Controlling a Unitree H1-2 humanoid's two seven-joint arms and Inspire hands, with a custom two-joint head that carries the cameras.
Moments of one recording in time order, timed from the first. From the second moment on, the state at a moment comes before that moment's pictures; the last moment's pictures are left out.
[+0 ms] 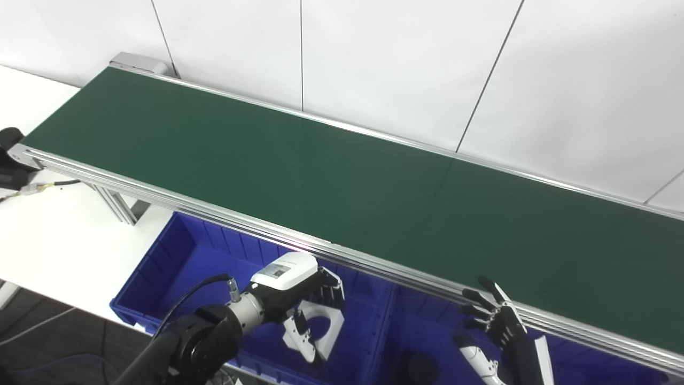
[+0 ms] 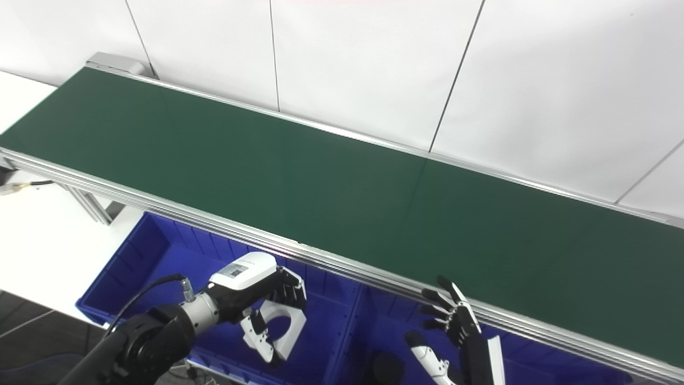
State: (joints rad) left arm 0.10 0.34 -0.33 -0.18 0.75 -0.04 -0.32; right arm 0.29 -0.08 0.16 -0.05 -0.13 -0.34 0.03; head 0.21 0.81
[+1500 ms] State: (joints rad) left arm 0.03 0.34 -0.36 -0.13 0.74 0.04 -0.39; right arm 0.29 -0.07 0.17 -0.07 -0.13 -0.31 0.03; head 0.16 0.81
